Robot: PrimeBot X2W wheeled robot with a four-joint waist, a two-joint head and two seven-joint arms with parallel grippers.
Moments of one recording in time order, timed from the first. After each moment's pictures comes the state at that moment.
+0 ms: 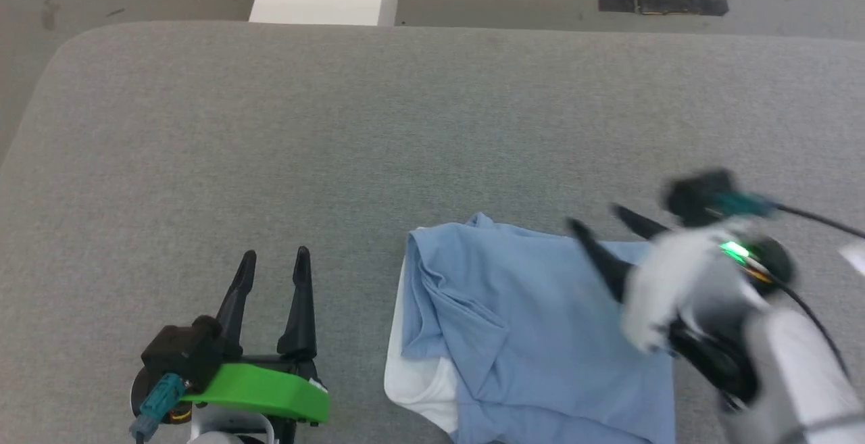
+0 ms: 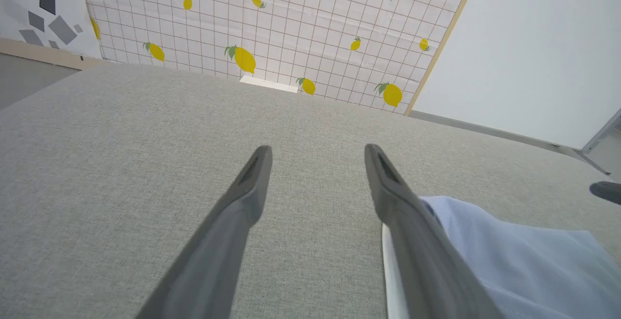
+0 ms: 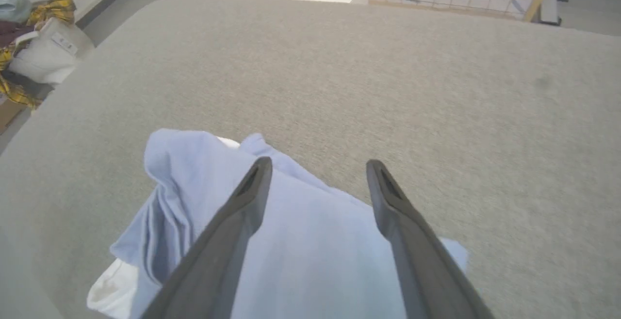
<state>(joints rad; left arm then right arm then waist) 0.00 0.29 -0.34 -0.11 -0.53 0.21 -0.25 -0.28 -0.14 0.19 0.01 0.37 0.13 0.54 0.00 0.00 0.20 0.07</state>
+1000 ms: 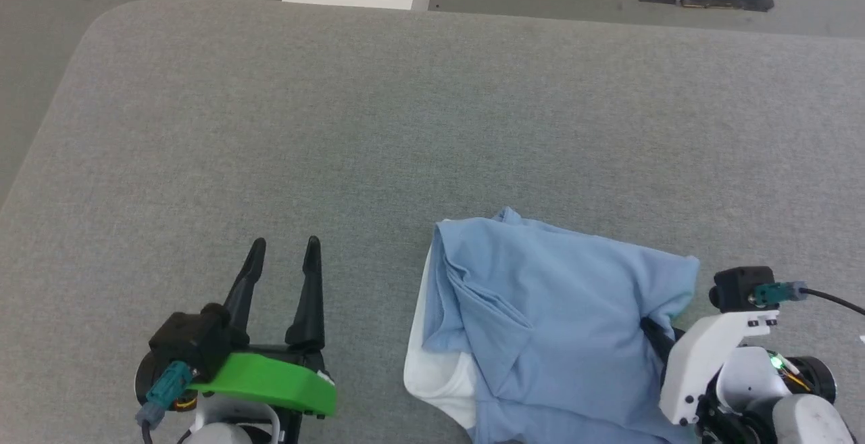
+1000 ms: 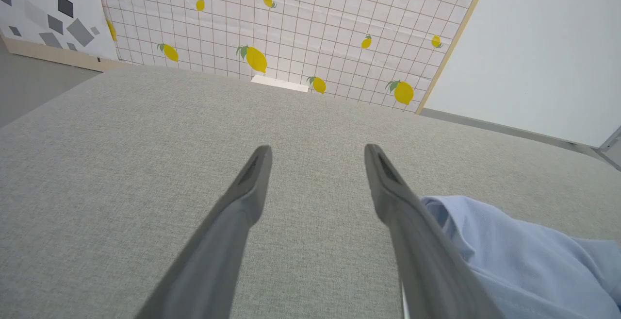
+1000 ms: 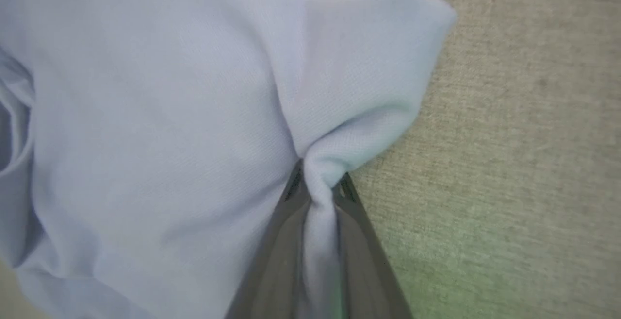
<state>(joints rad) -0.03 0.30 -0.37 -0.15 -0.52 0.23 -0.21 -0.04 -0.06 -0.04 0.04 0.29 0.13 0.65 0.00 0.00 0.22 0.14</state>
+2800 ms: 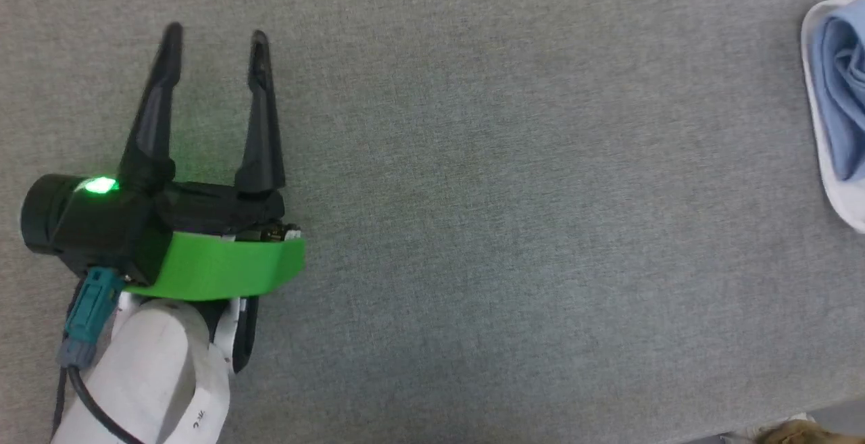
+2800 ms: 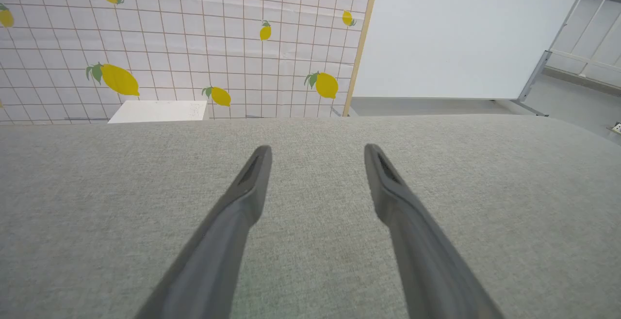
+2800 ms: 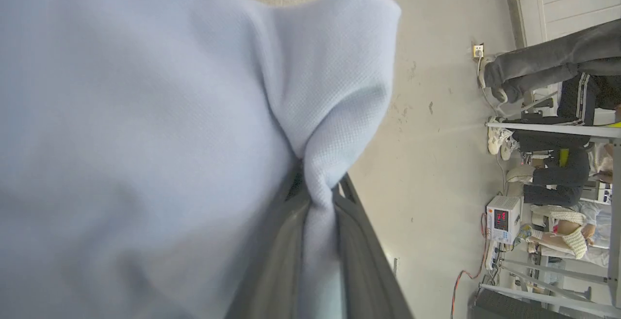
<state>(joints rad) -0.36 0.40 -0.35 -0.37 -0.32 0.32 -0.14 -0.68 -0.71 -0.12 0.47 -0.01 0.13 0.44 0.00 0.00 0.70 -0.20</state>
